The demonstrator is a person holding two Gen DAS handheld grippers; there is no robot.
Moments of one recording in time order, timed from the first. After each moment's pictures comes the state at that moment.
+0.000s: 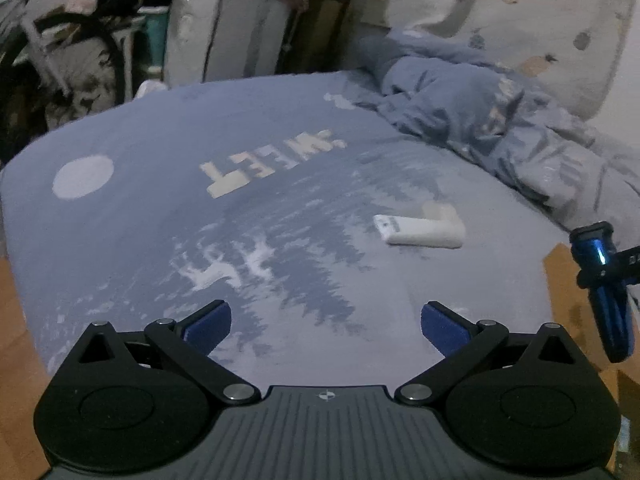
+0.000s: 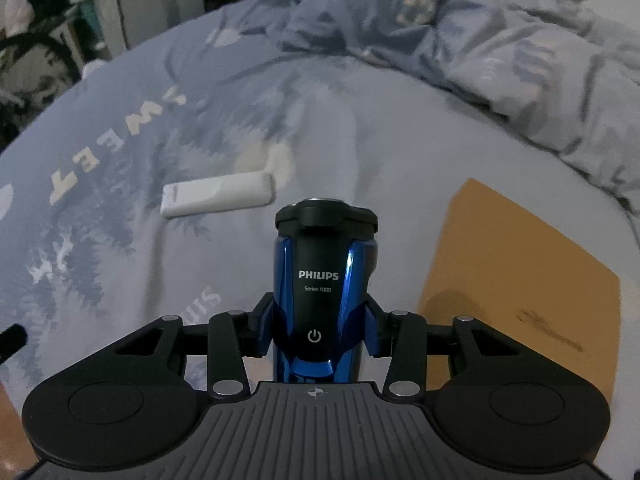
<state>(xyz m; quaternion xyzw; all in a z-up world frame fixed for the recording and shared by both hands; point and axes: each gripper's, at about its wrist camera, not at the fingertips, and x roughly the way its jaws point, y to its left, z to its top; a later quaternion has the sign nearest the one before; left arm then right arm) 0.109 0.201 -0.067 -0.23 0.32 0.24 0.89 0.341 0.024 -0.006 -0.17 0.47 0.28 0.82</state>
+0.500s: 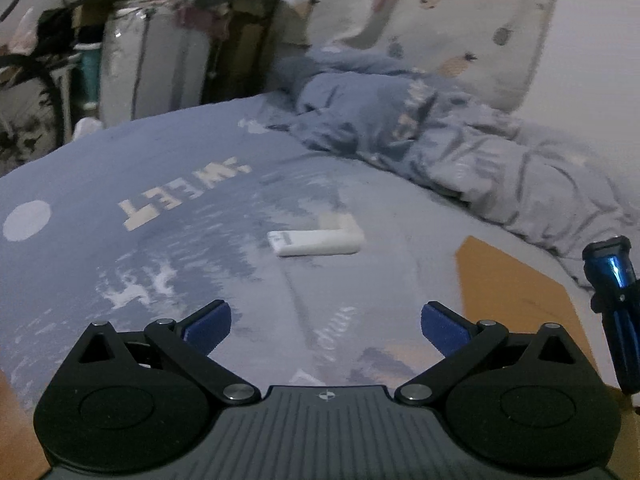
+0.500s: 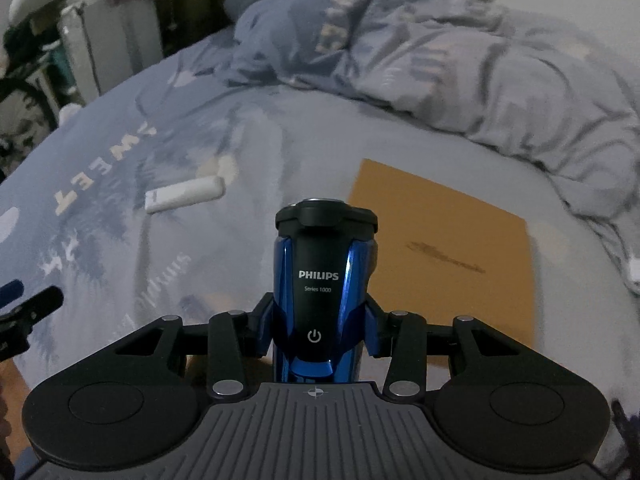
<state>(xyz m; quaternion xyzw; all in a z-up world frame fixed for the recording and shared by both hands) 0.118 0.131 -0.028 -0.20 0.29 0.16 0.92 0.263 -0.095 0.058 -0.13 0.44 0.22 0.86</state>
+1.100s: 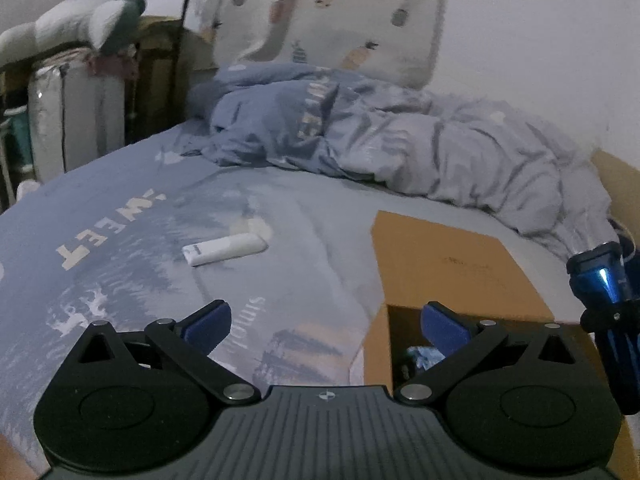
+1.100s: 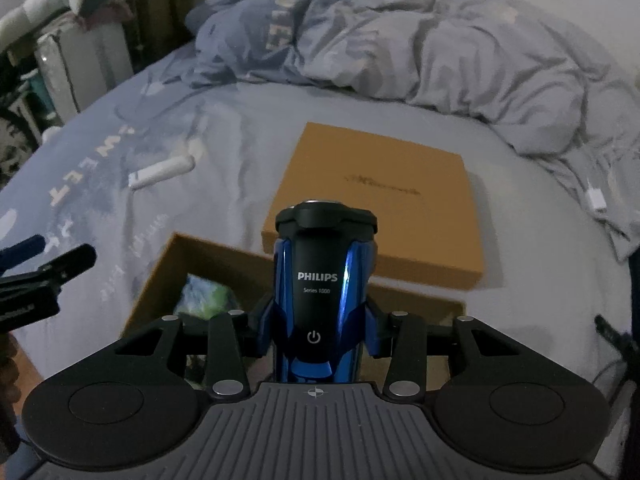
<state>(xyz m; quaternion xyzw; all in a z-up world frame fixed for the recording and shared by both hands) 0.114 0.045 -0.022 -0.10 0.28 0.07 0.95 0.178 -0.186 0.045 -0.09 0.44 0.18 0.88</state>
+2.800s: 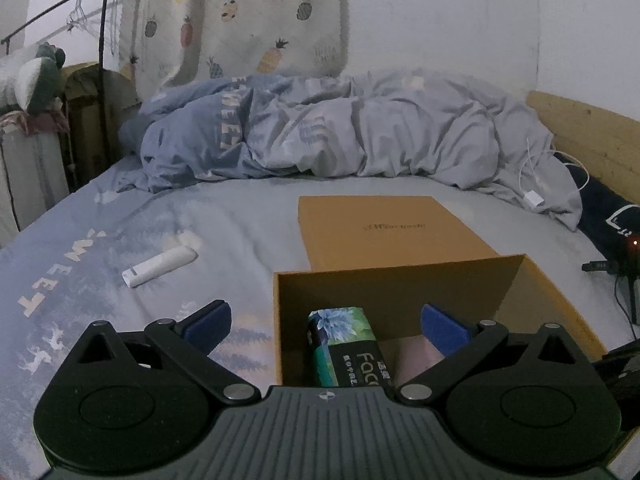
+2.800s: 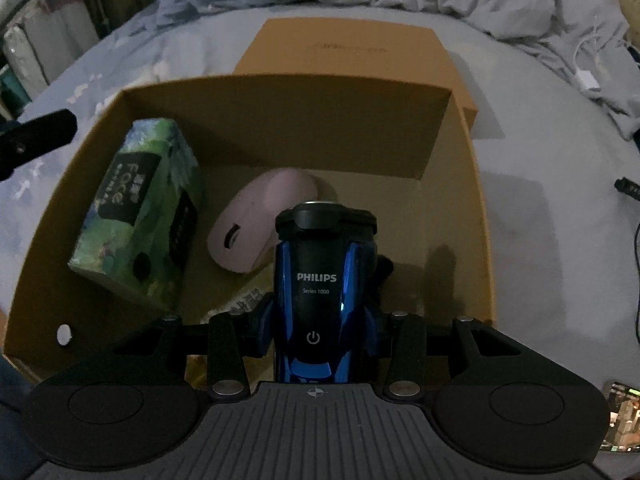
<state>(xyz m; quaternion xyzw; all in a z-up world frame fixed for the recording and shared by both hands) 0.104 -0.034 -0.031 -0.01 0.27 0.00 0.96 0.121 -0.232 -0.075 -0.04 0.50 0.15 0.85</state>
